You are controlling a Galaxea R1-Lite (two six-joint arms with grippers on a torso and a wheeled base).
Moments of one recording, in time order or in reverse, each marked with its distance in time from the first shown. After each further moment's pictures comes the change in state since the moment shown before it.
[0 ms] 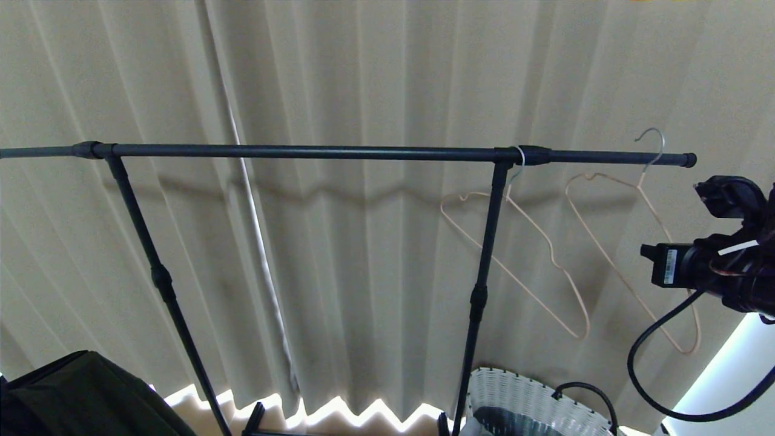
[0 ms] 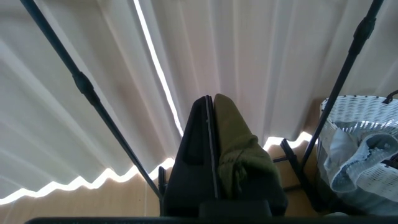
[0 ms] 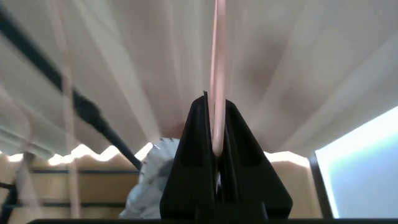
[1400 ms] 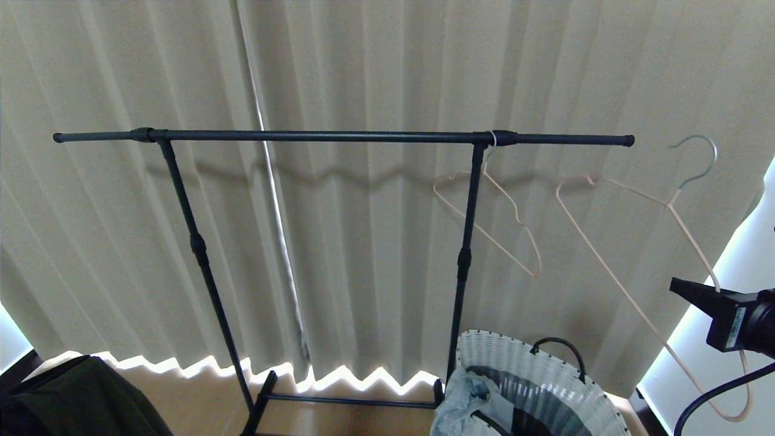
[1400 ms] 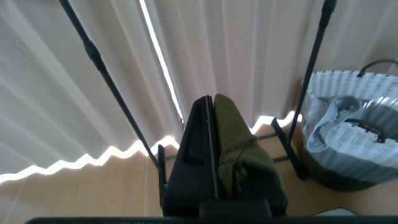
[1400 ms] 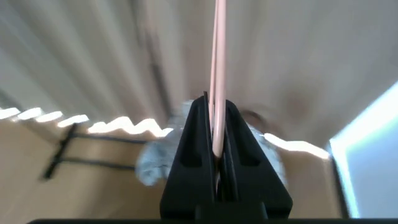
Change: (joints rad) left arm 0.001 -0.002 0.013 0.000 0.001 0.006; right arm 0.003 -0.311 0.263 -0.040 0.178 0.007
